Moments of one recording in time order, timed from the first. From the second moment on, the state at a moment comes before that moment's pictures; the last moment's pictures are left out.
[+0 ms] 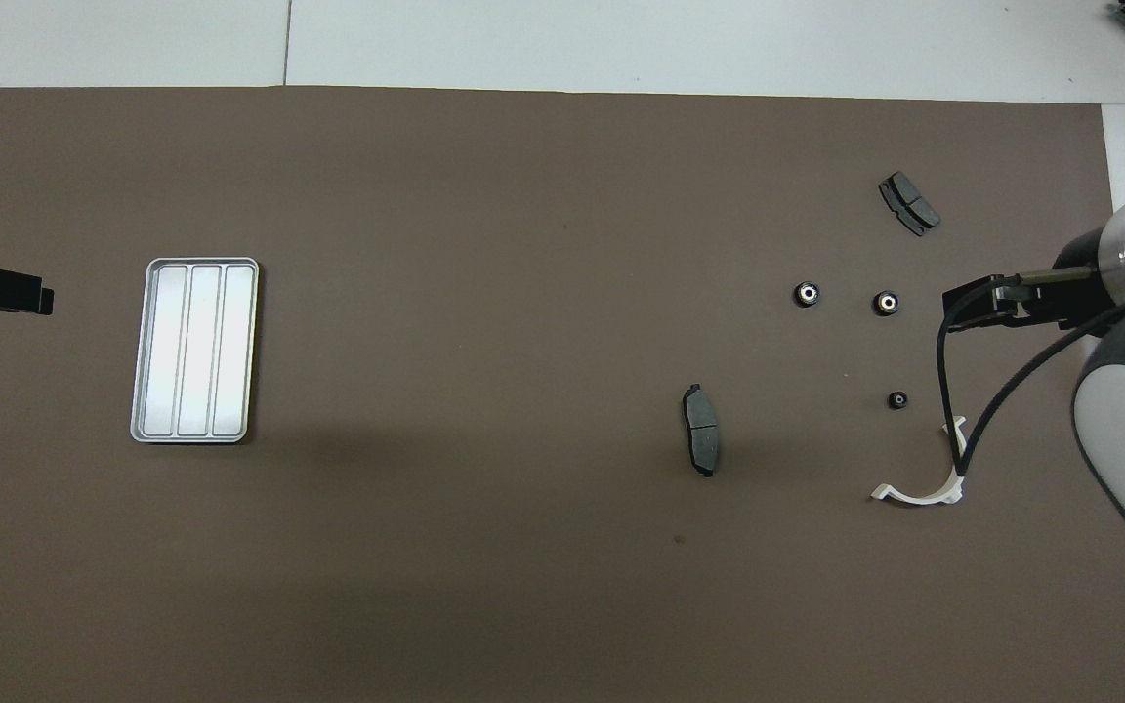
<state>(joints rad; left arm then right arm) 0.02 -0.04 0.03 -1.70 -0.02 1.76 0.16 0.02 -0.01 0.06 -1.66 -0.07 1.65 0.08</state>
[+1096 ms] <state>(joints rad) 0.02 -0.04 0.03 -1.70 -0.02 1.76 0.16 0.02 -0.01 0.06 -1.68 -0.05 1.65 0.08</state>
